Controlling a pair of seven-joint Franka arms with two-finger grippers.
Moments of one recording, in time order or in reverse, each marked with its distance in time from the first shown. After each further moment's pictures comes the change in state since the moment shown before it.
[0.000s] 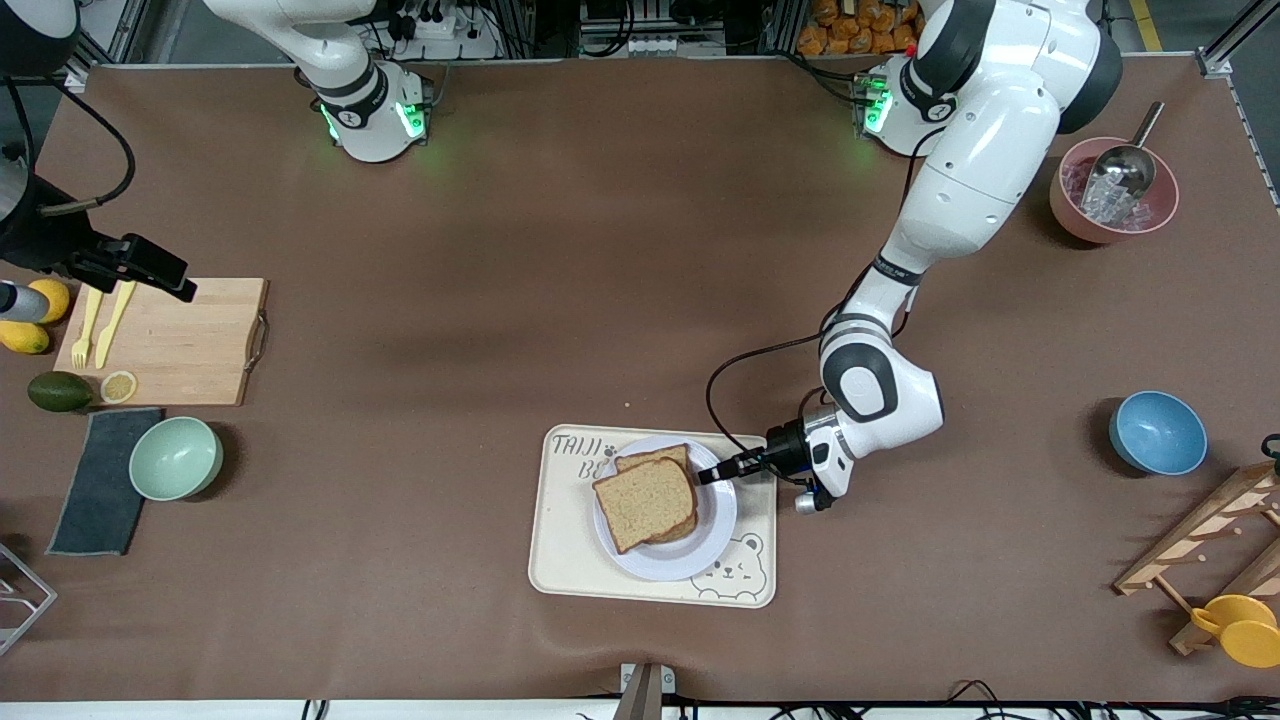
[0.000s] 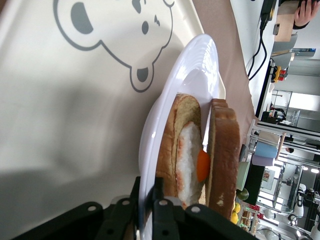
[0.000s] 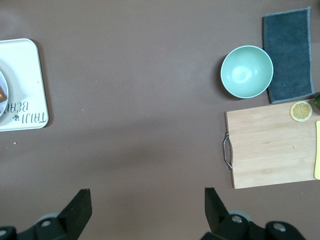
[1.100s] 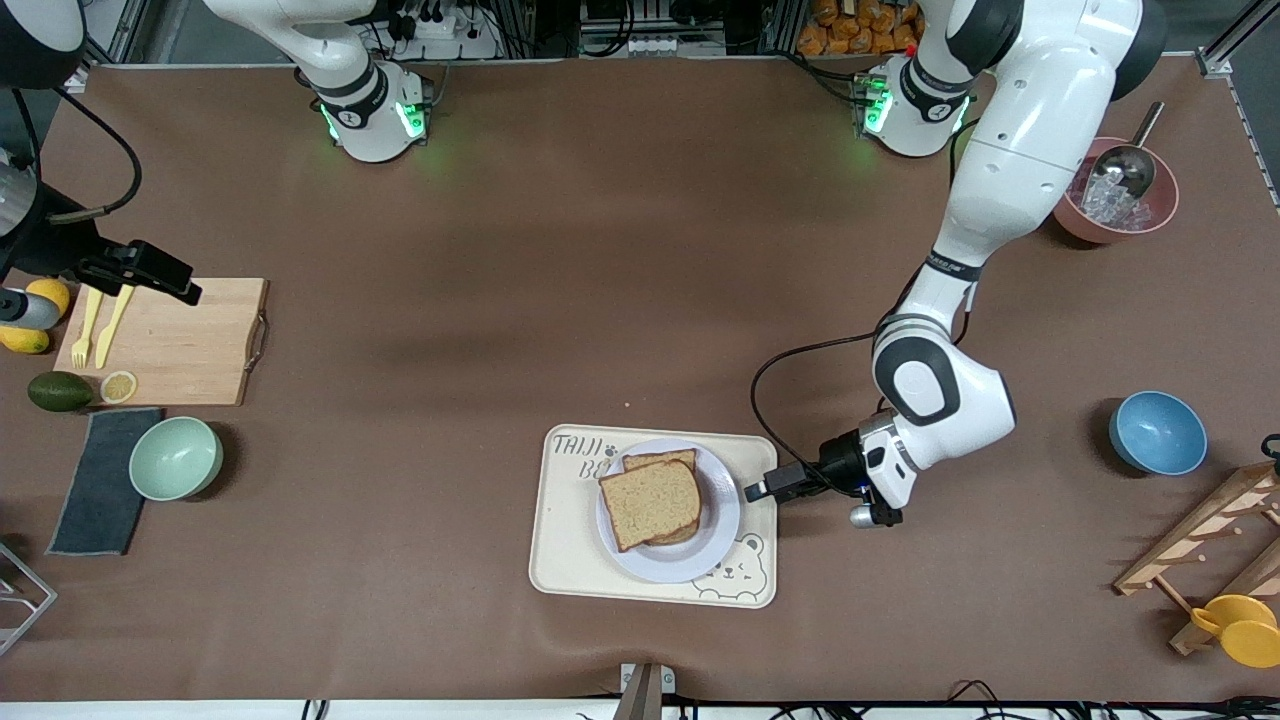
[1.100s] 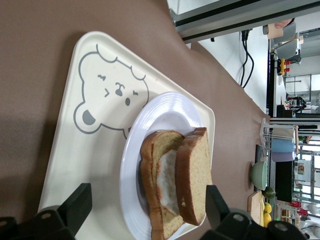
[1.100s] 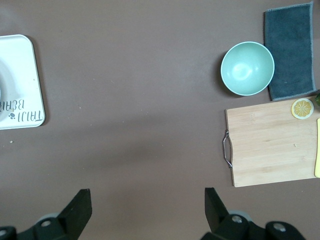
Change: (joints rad) left arm 0.066 -0.136 0.038 -0.051 0.173 0.004 0.061; right arm 0.000 0.010 -0.001 -0.006 -0.001 0.000 0.000
